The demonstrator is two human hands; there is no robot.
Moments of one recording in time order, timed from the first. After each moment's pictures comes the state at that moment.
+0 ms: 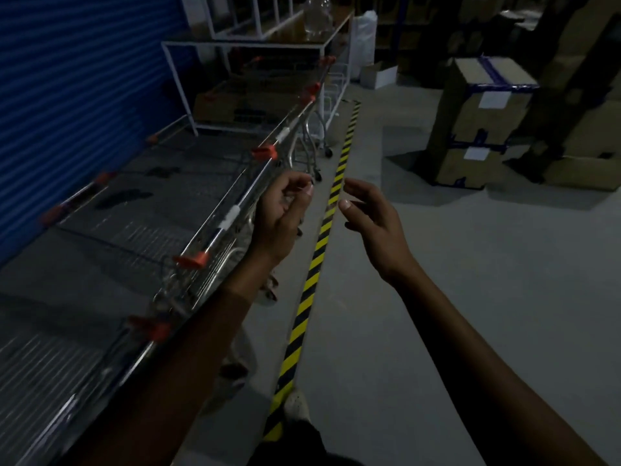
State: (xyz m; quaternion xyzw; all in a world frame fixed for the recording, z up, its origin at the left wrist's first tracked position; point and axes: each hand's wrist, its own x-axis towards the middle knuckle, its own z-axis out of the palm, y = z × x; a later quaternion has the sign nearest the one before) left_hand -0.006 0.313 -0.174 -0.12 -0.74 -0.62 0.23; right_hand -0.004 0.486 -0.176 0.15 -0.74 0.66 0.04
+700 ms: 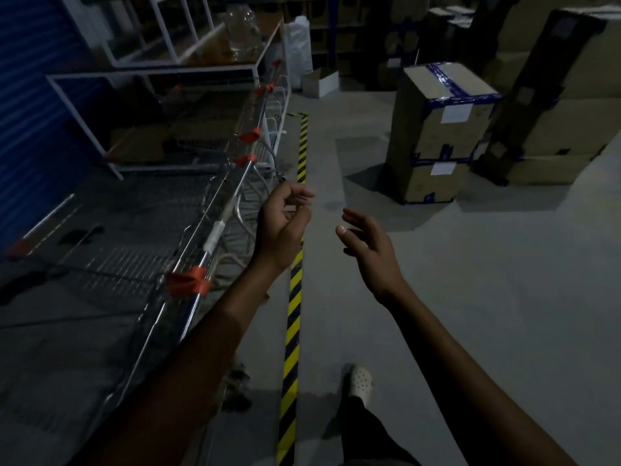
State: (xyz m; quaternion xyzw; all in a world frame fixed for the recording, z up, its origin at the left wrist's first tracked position) left_hand -0.464 0.341 -0.178 -0.17 -0.75 -0.62 0.18; right_hand -0.427 0.502 -0.217 0.02 -0.75 0.65 0.08
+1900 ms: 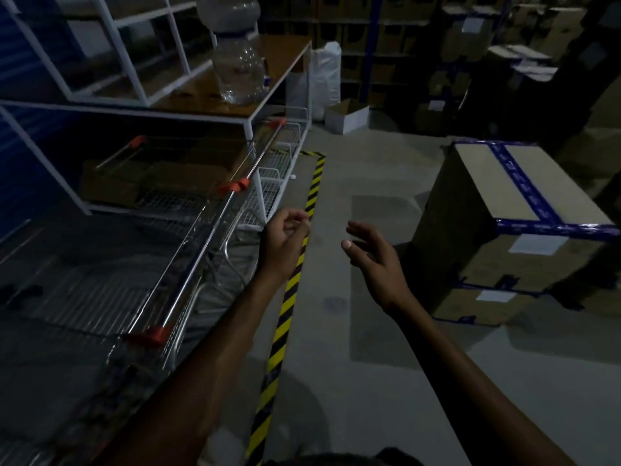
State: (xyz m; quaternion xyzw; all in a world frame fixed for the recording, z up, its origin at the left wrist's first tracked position) left_hand -1.229 0.464 -0.199 -0.02 -0.76 -0.64 0.16; right_hand -1.200 0.644 -0.201 0.07 -0.76 0.64 0.03
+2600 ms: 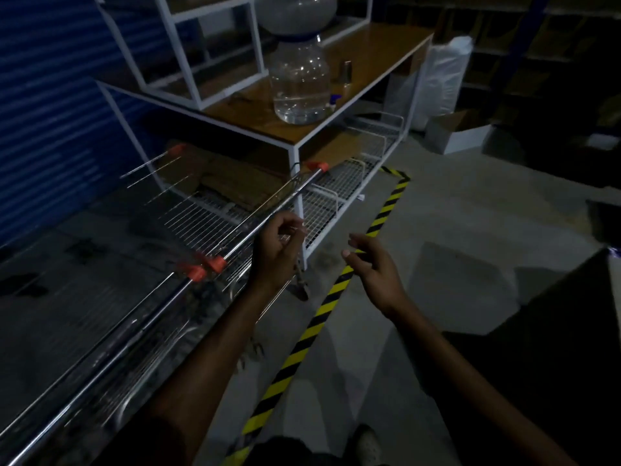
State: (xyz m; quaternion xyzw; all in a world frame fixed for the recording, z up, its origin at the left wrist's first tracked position) left_hand -1.615 0.473 -0.215 0.12 -0.77 -0.56 0.28; right_hand -1.687 0.657 -0.246 0.19 -0.76 0.61 -0.12
